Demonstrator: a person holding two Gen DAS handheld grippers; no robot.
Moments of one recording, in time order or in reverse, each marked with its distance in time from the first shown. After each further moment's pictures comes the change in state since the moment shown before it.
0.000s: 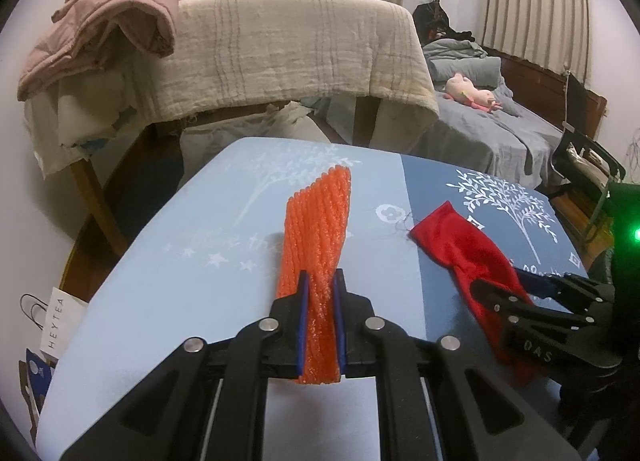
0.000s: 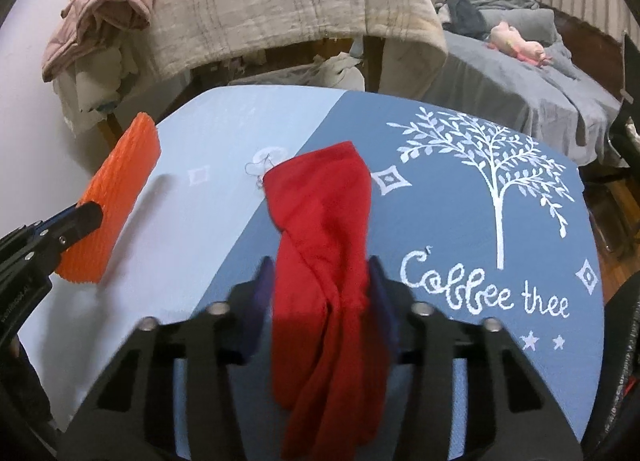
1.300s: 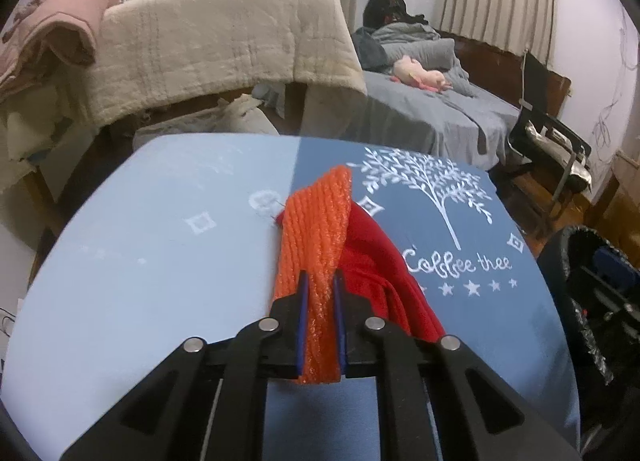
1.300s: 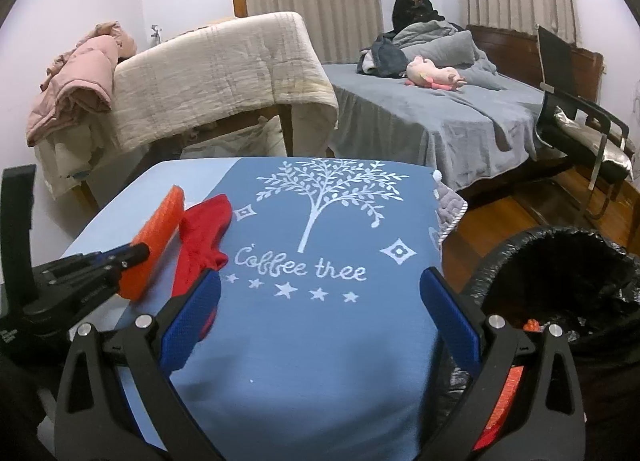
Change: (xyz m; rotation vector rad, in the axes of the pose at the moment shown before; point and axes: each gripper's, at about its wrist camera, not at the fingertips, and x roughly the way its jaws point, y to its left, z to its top) left arm 0.010 -0.094 -0.001 0.062 0.032 -0.129; right arm -0.119 -0.104 -0.048 0.132 -0.227 -0.126
